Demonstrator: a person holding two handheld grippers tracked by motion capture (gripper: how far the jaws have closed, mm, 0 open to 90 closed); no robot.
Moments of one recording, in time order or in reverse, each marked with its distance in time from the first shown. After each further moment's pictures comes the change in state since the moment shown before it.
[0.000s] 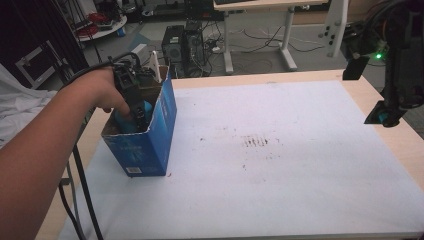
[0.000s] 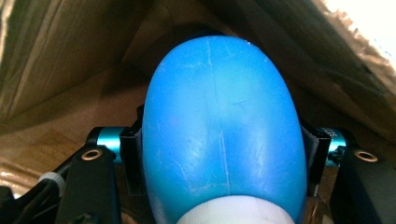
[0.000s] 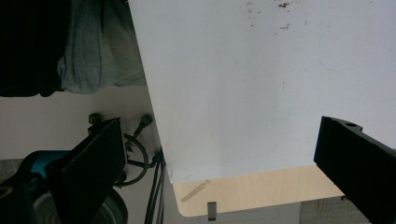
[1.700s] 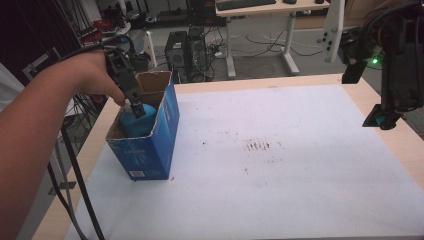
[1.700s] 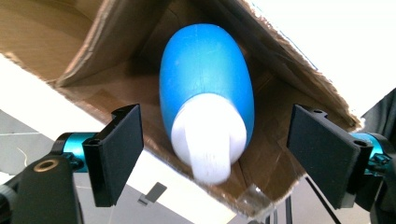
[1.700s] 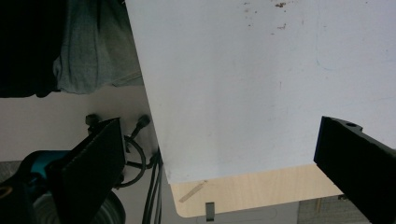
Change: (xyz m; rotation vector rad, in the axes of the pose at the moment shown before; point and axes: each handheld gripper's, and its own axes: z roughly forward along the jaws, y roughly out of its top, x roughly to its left) left arm -0.008 -0.009 -0.058 -0.034 0.032 -0.010; right arm 0.000 -0.002 0.000 -0.004 -0.012 -0.002
